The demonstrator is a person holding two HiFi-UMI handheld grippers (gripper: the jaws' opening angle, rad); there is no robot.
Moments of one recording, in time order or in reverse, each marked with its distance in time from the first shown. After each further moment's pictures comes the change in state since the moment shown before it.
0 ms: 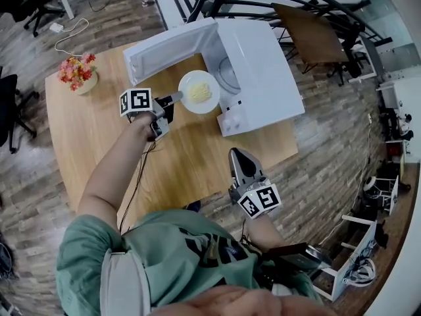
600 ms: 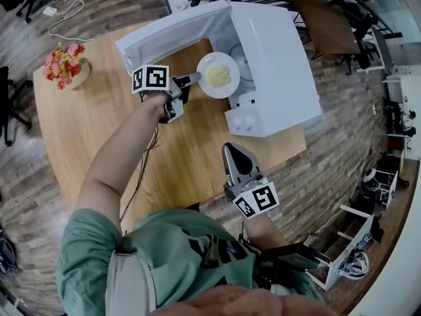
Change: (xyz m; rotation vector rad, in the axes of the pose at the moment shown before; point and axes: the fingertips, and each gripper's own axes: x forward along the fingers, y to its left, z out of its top) left arm 0.070 0.027 0.031 0.021 0.088 -0.033; right arm 0.062 0.010 -0.020 -0.001 0.037 0.043
